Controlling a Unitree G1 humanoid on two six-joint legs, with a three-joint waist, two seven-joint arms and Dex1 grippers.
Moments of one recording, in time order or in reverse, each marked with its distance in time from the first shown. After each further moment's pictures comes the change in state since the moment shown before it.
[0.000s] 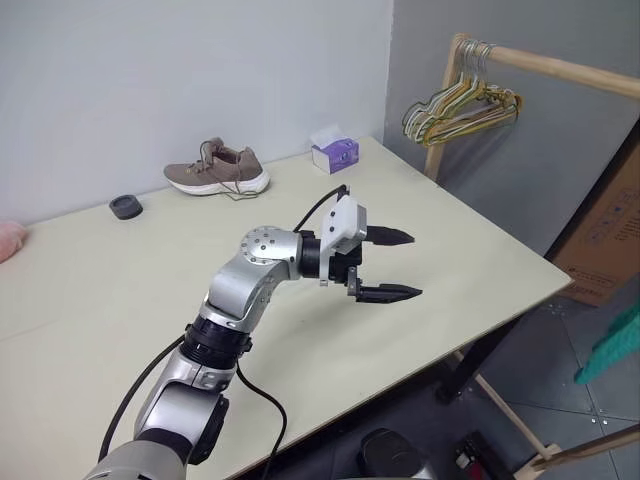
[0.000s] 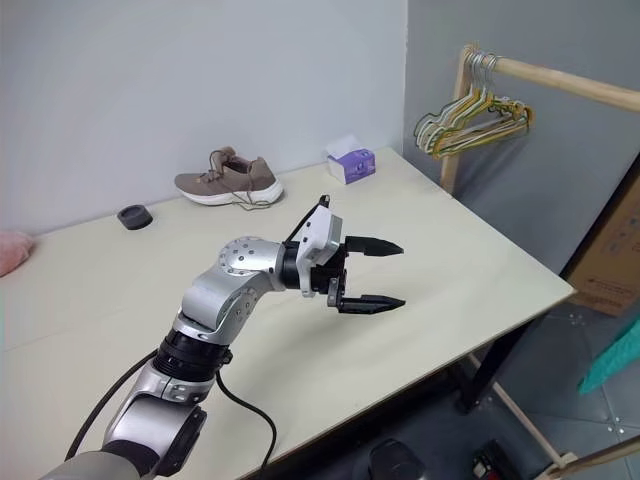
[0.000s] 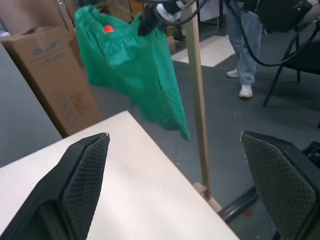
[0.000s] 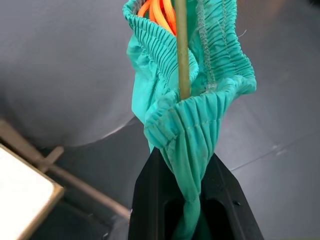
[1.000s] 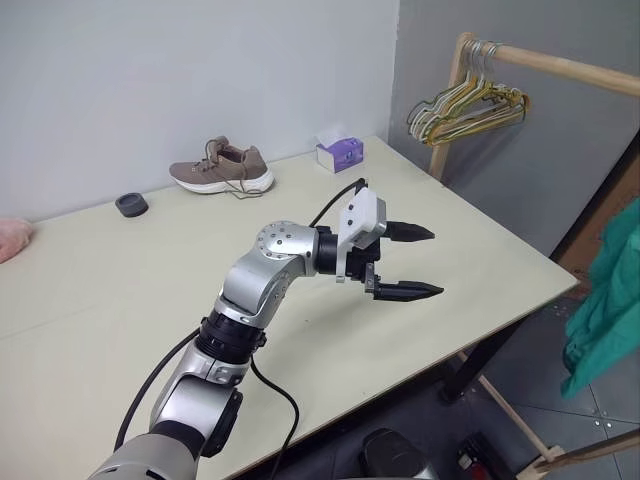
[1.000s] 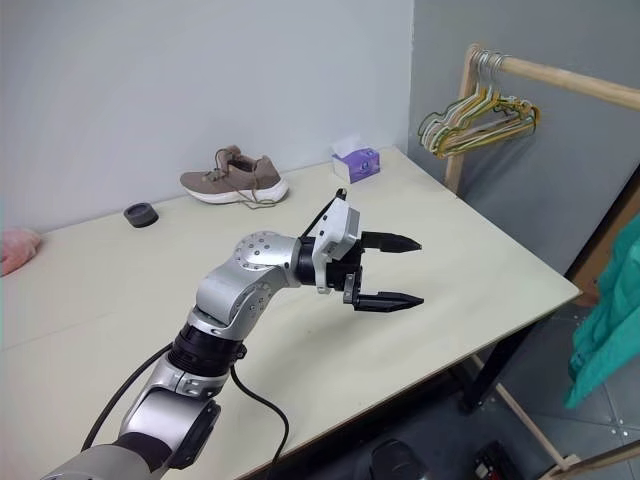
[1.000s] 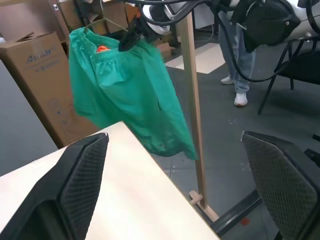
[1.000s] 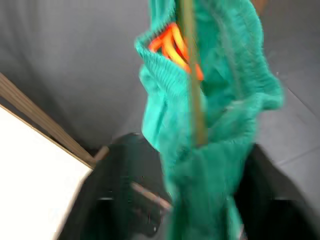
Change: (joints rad) left arm -0.042 -0.052 -0.006 0.005 -0.006 0.043 0.012; right arm 0.010 0.040 -0.116 -0.144 0.103 0.137 -0.030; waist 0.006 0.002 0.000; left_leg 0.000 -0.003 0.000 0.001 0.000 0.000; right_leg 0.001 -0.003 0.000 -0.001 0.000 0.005
